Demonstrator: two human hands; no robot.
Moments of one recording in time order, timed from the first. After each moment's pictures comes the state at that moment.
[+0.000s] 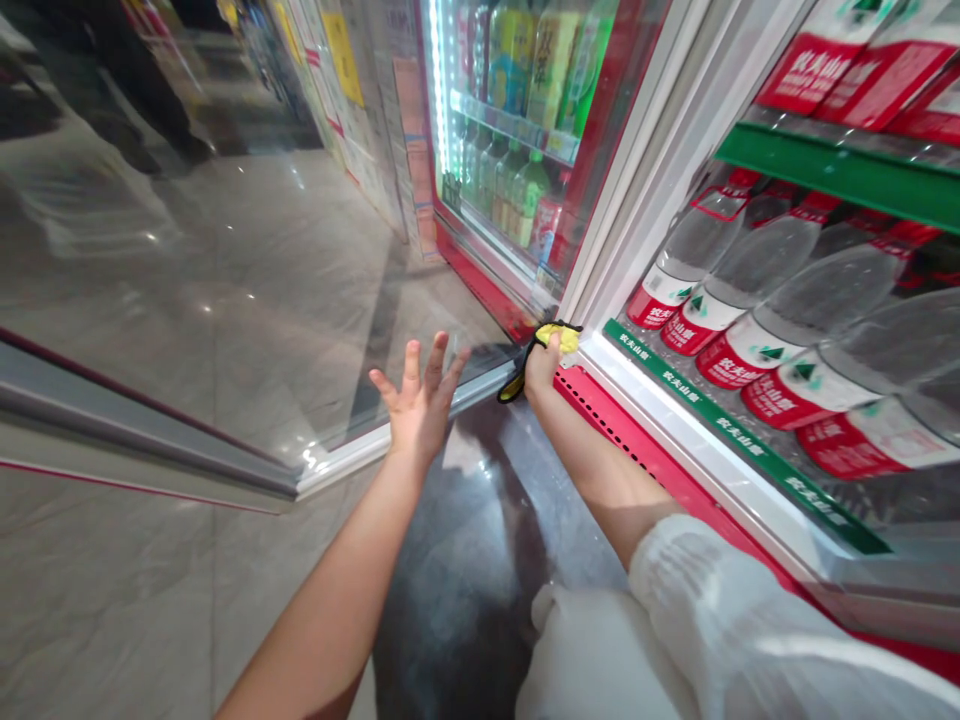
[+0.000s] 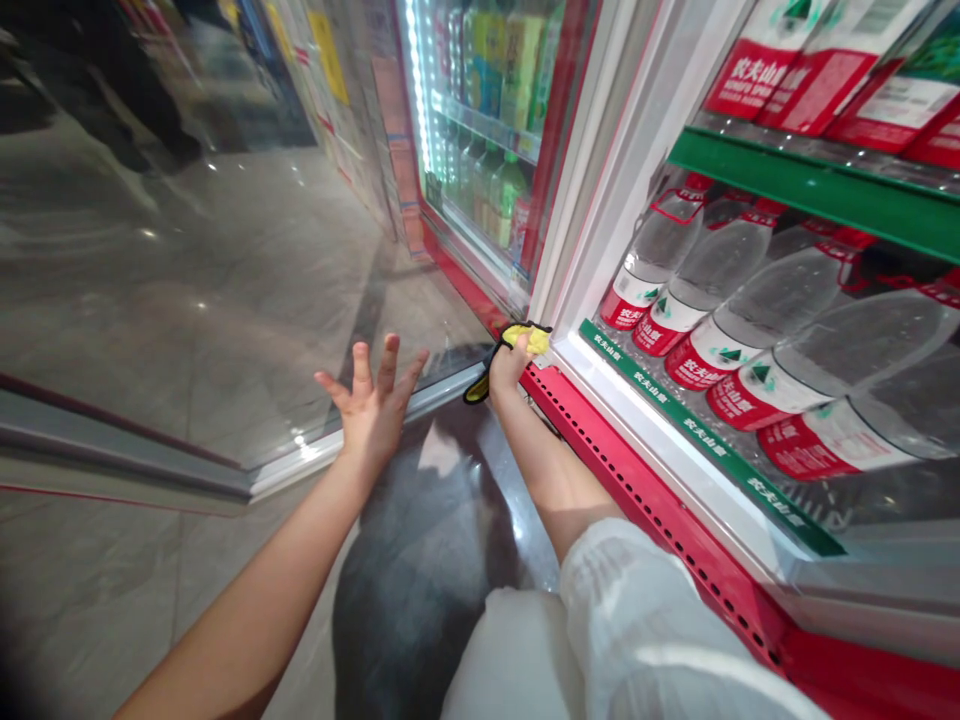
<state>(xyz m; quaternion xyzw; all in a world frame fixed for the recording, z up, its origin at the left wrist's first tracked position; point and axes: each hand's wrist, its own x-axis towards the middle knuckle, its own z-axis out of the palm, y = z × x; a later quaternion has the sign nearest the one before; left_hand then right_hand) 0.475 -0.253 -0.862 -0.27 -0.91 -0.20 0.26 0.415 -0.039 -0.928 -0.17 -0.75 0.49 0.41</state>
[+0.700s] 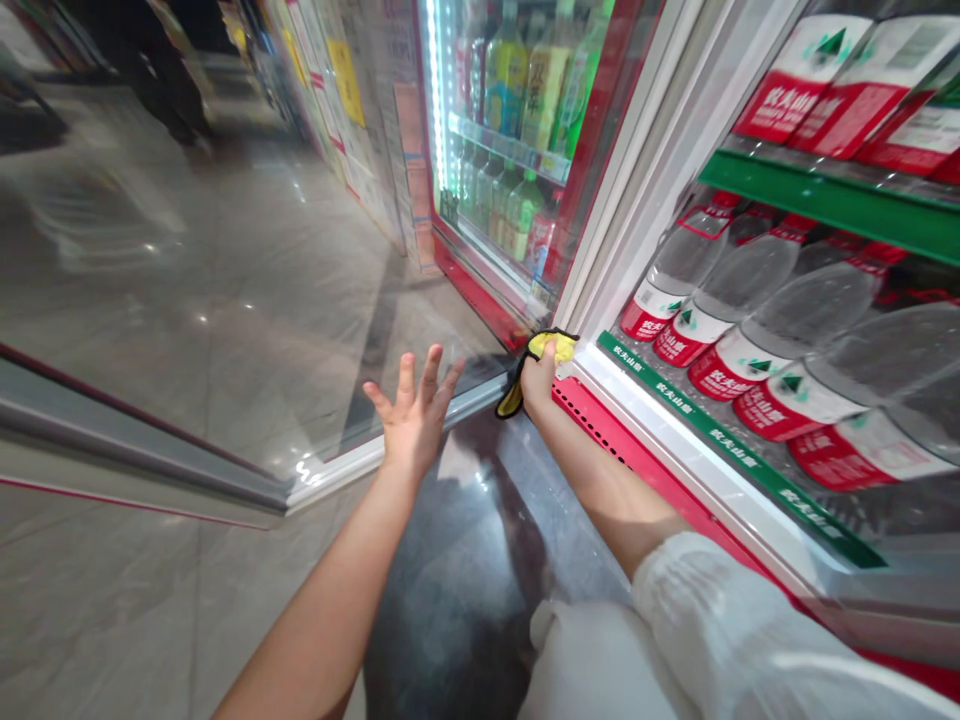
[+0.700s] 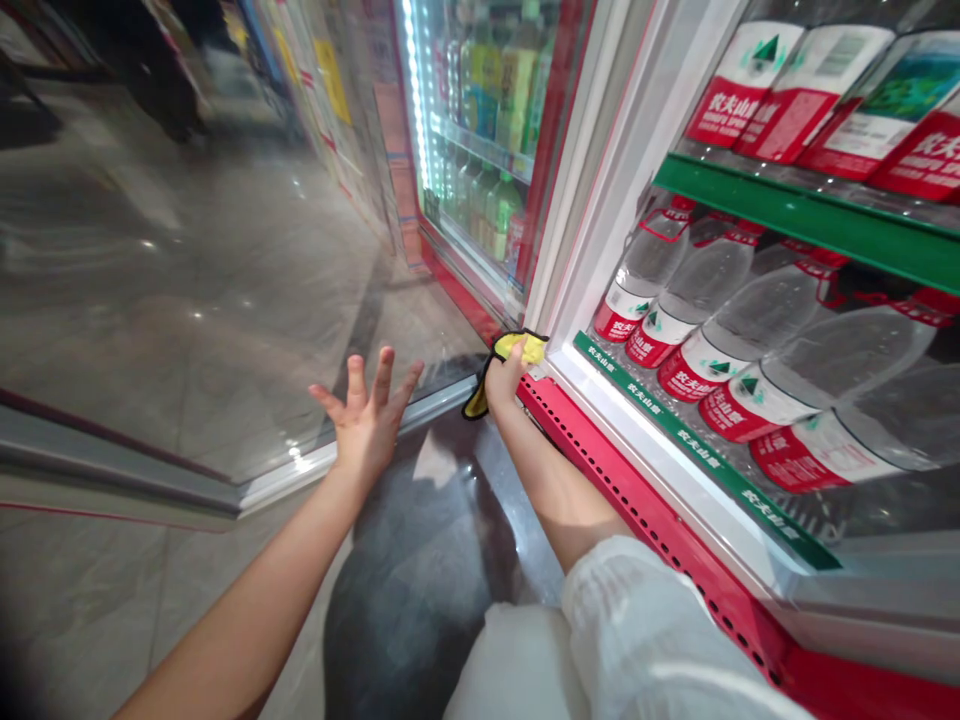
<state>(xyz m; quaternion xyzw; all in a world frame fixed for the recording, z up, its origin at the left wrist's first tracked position) 0.473 -0.253 -0.864 -0.26 -0.90 -0.21 0.27 0.423 -0.029 -0.888 -0.23 -0.72 0.52 0.41</state>
